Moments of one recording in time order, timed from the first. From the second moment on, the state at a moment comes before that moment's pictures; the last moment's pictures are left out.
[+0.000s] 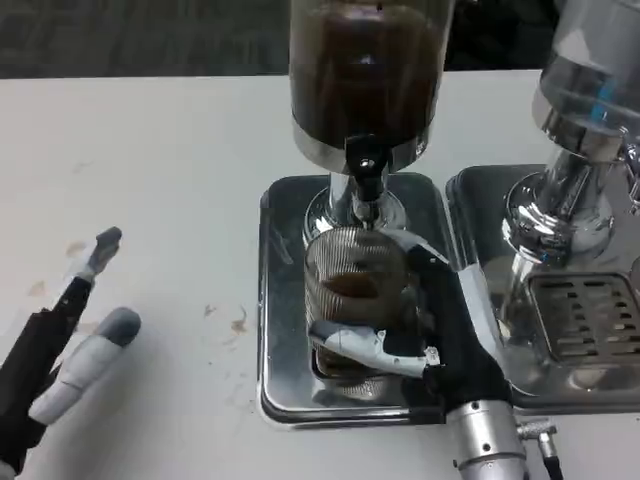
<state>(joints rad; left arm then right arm) 0.13 0.45 0.18 0.49 0.05 -0.73 -0.26 -0.04 0.03 0.24 0.43 -0.41 -0.44 -0.35</state>
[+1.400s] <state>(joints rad) 0.21 0.51 0.14 0.34 0.32 -0.73 -0.15 0.15 -0.06 0.26 0.11 -0.48 -0.39 -0.27</state>
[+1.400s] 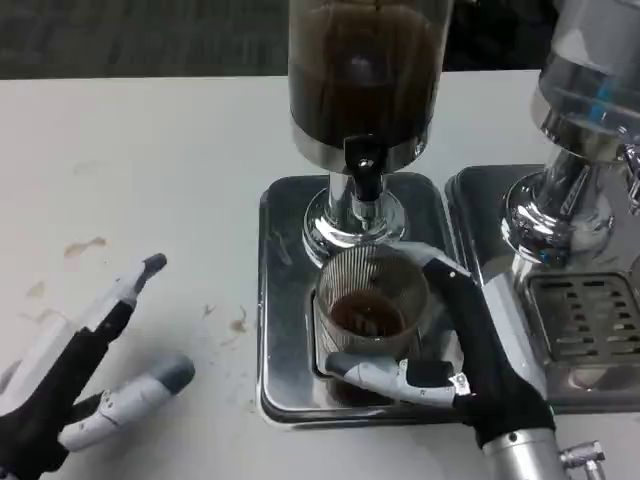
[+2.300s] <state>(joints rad) 0.51 0.58 0.15 -0.04 0.76 -0.59 0.12 0.30 -0.19 0.23 -0.16 -0.40 -0.37 -0.04</state>
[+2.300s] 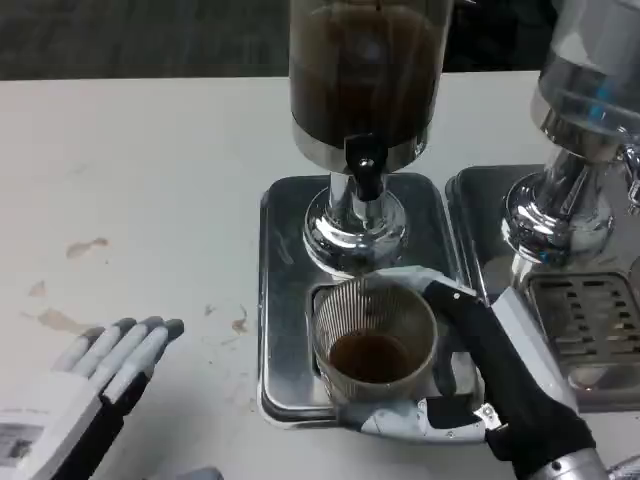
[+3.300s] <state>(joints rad) 0.66 0.54 0.10 -0.17 0.86 -0.49 0.26 0.36 -0.25 0.20 -0.26 -0.34 -0.37 0.07</state>
